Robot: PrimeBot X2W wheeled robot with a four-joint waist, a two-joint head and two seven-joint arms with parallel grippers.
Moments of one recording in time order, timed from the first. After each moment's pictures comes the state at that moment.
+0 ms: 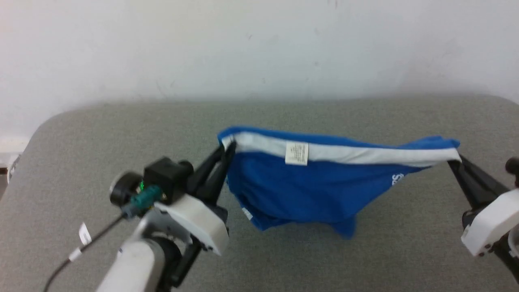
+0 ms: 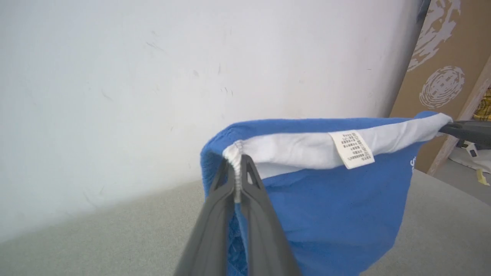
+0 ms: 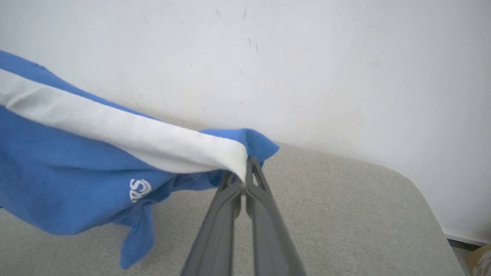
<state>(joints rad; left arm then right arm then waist) -0.18 0.23 -0.36 -0.18 -0.32 -0.05 0.16 -0.04 -0.44 0.04 -0.16 0.42 0.13 0.28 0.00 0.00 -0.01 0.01</state>
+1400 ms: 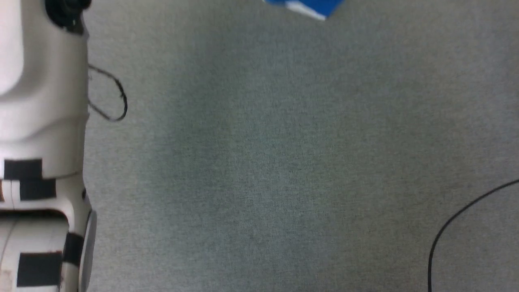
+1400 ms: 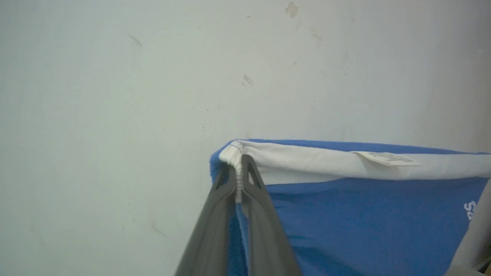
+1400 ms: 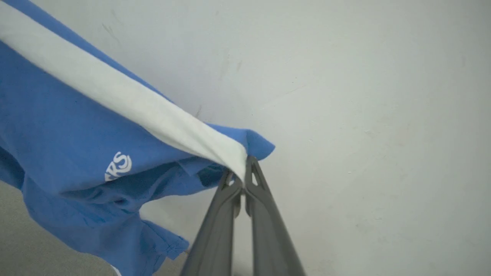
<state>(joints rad) -1.23 0.24 -0.17 0.38 -0.34 -0.06 0.04 -1.34 -0.47 0.47 0.48 0.46 0.13 0.21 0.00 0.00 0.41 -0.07</state>
